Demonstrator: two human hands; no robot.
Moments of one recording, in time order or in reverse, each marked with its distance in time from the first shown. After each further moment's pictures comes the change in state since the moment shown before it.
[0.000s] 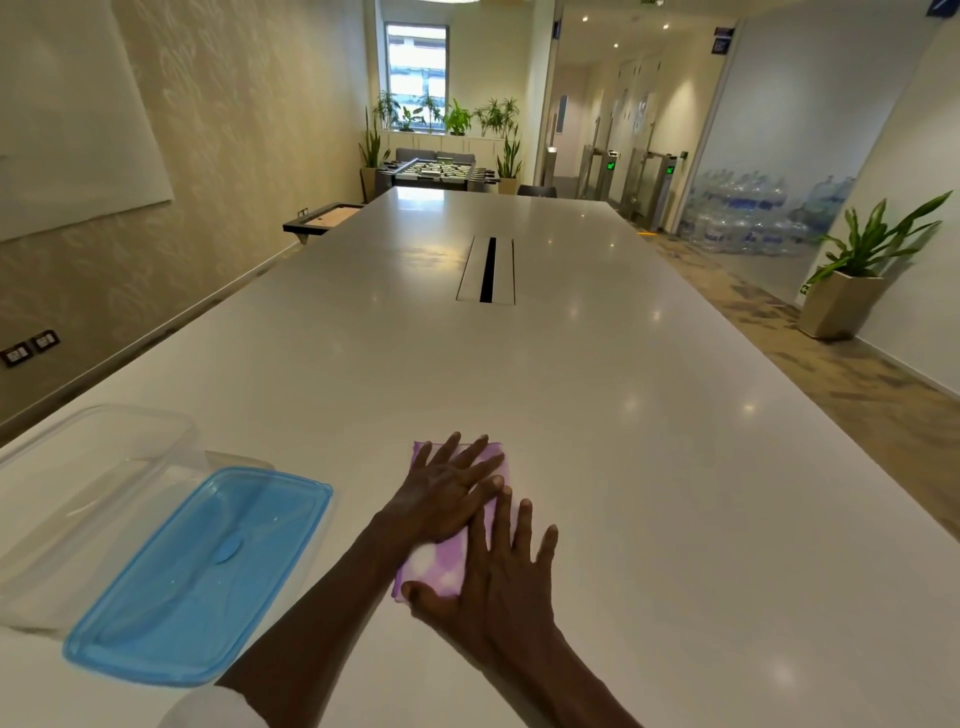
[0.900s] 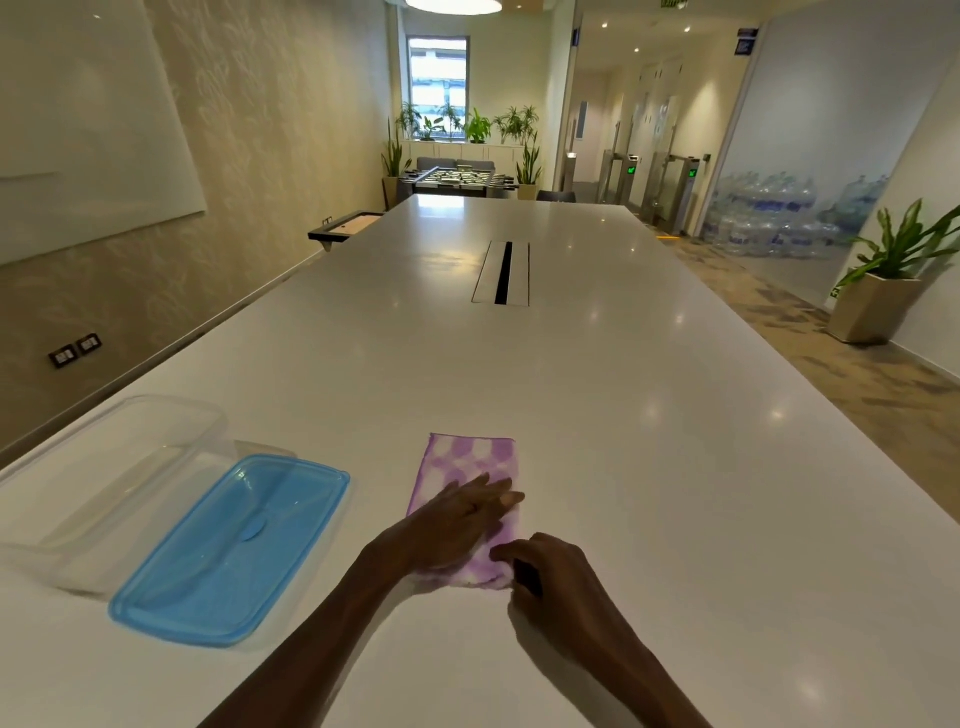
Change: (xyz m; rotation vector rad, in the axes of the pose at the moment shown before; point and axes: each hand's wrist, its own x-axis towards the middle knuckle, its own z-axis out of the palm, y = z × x) left_hand -0.059 0.032 -0.008 -0.403 -0.126 0.026; right_hand -0.028 0.049 -0.052 0.363 -0.013 -0.270
